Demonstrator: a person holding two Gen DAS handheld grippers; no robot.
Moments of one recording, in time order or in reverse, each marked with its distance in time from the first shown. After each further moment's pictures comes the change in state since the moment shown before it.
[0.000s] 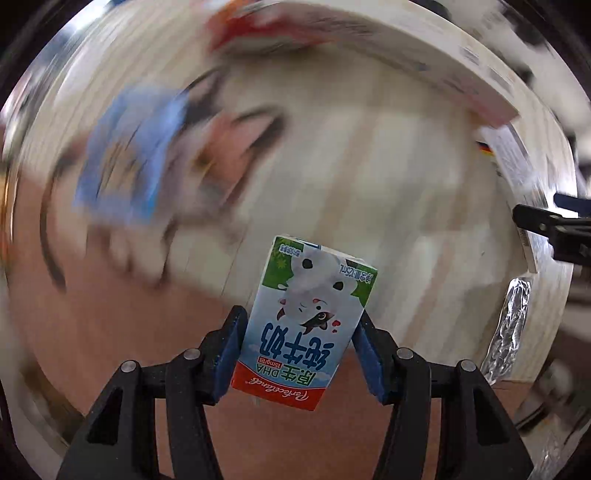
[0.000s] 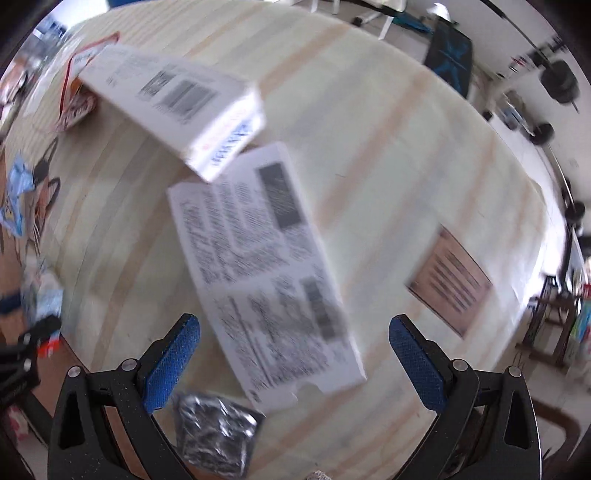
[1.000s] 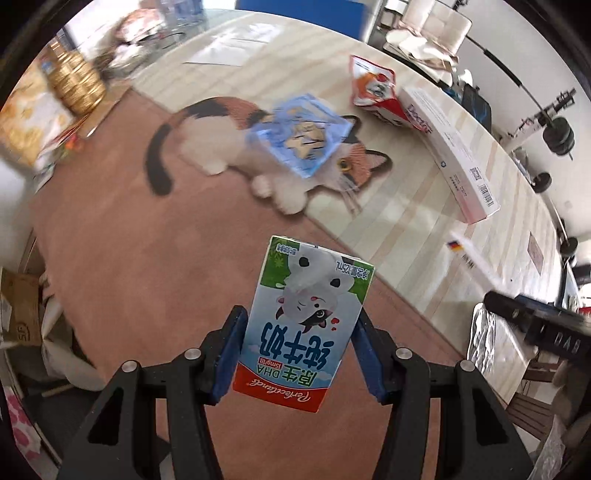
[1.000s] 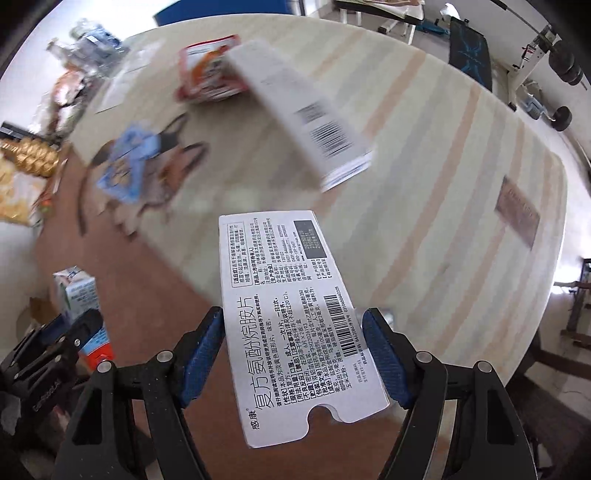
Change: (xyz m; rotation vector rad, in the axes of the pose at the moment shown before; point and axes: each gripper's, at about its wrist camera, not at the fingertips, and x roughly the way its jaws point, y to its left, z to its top) left arm -0.095 0.094 -0.139 -0.283 -0.254 -0.036; right arm -0.080 0.094 -0.050 0.060 -0.081 0.199
